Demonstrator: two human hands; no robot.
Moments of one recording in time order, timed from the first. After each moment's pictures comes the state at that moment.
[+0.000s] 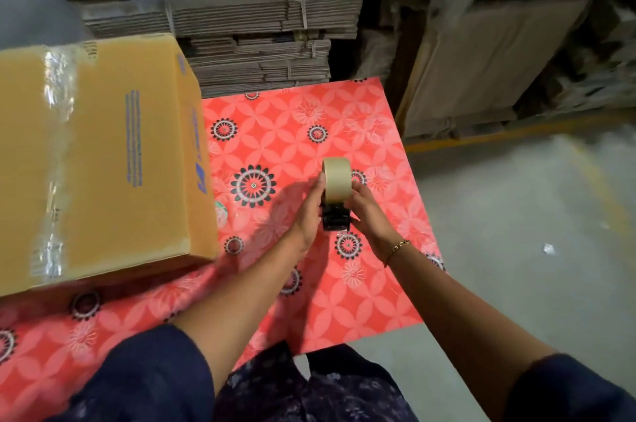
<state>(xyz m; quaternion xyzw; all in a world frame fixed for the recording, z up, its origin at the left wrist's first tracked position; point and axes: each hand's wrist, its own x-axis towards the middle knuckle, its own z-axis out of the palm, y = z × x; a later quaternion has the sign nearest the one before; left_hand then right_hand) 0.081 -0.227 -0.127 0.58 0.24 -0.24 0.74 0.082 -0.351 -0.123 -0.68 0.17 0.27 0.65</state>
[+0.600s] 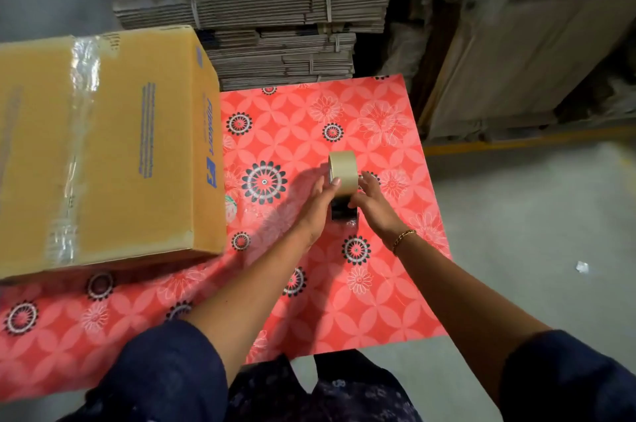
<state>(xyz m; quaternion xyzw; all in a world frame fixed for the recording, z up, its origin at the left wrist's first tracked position) 0.098 -0.227 -0.164 0.63 0.23 -0.22 0.71 0.119 -0.361 -0.157 -0.72 0.12 0.32 0.61</state>
